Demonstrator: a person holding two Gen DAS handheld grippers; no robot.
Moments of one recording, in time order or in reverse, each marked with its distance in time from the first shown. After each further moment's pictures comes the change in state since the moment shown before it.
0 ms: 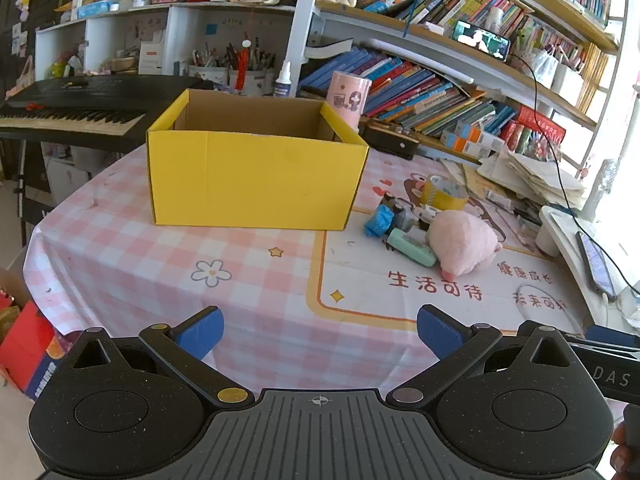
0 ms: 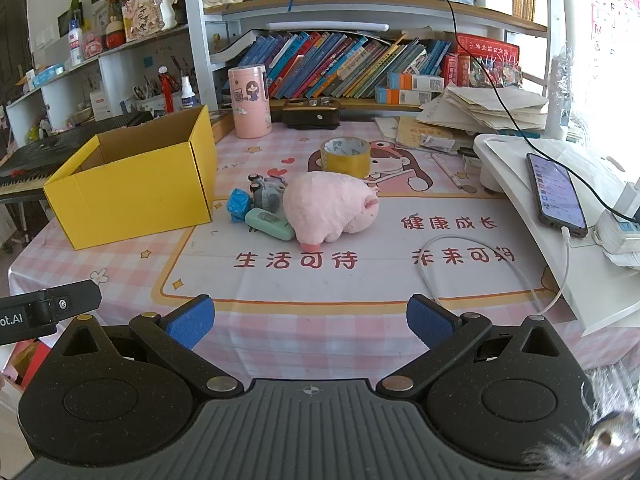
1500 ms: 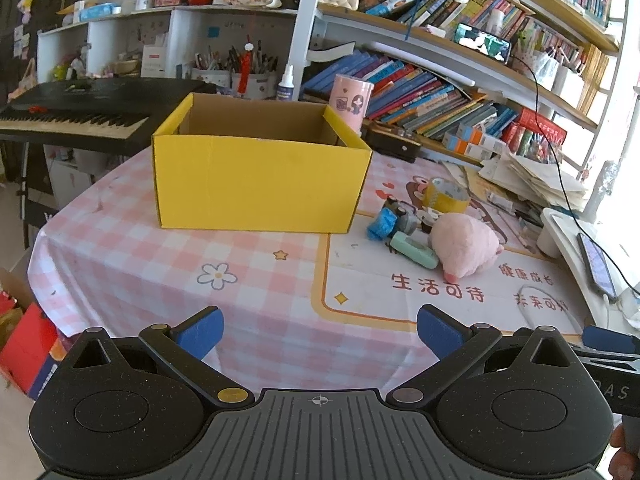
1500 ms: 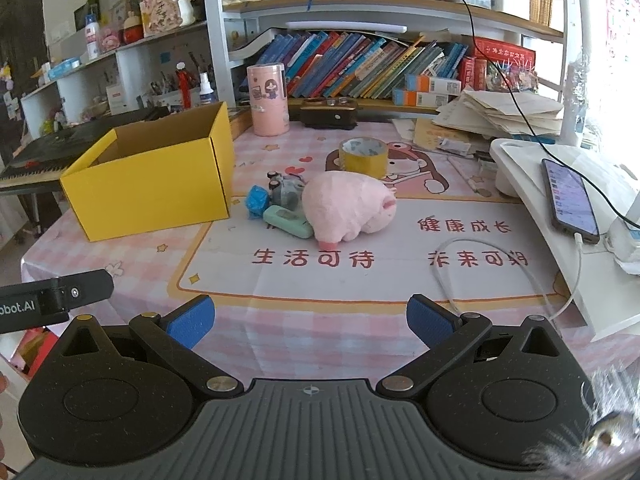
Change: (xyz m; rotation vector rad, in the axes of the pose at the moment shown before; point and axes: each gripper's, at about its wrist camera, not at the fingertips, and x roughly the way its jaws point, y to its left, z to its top) left arm -0.005 0.000 0.004 0.000 -0.003 0.011; right arm -0.002 0.009 0.001 -0.034 0.009 0.029
